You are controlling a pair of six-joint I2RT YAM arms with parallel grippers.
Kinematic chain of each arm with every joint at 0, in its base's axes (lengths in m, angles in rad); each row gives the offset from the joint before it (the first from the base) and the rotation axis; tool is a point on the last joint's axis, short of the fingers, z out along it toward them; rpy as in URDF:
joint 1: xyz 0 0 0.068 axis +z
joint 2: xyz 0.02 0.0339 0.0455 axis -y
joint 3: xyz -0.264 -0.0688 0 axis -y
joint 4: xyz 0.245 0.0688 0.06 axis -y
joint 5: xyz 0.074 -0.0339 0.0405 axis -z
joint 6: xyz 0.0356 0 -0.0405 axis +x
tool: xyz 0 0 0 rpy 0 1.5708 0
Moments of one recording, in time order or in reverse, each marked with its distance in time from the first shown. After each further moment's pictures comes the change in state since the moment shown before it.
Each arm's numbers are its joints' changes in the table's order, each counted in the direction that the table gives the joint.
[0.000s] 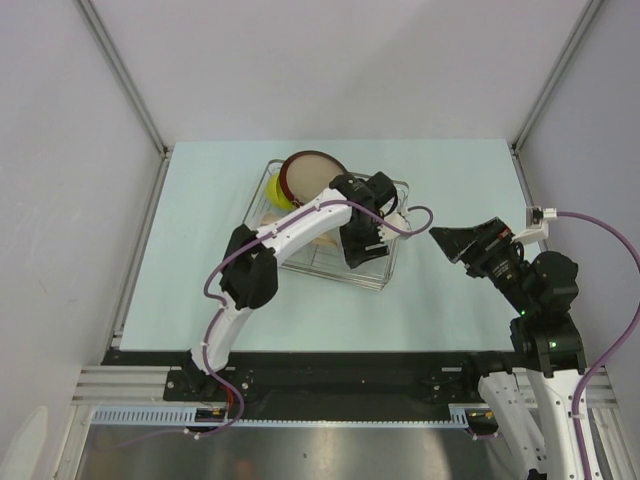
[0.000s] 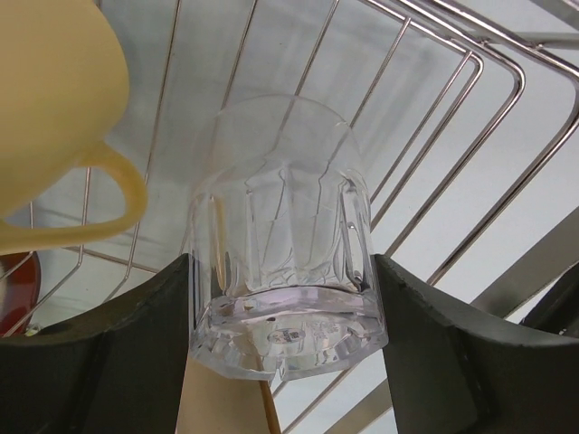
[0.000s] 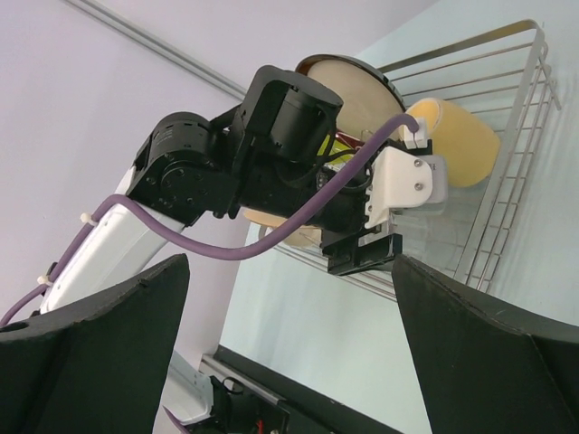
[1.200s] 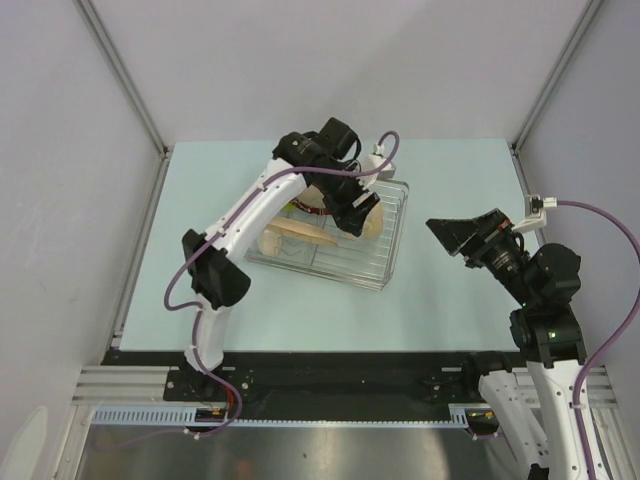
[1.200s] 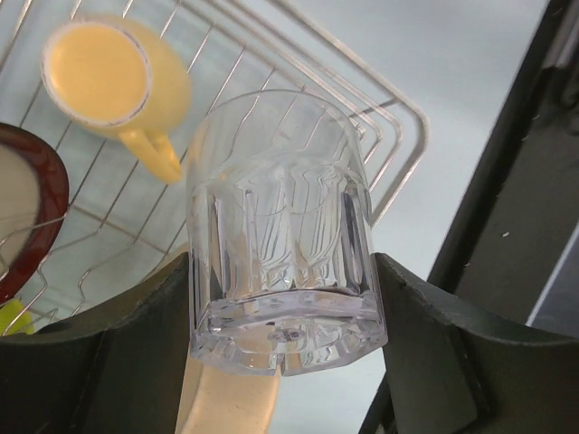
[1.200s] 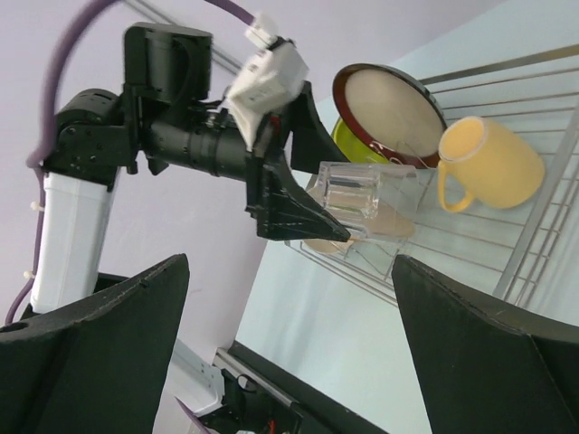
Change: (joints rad) left arm 0.155 0.191 0.165 -0.046 0.349 -0.192; right arm 0.007 -0.058 0.028 0.110 -0.067 0.017
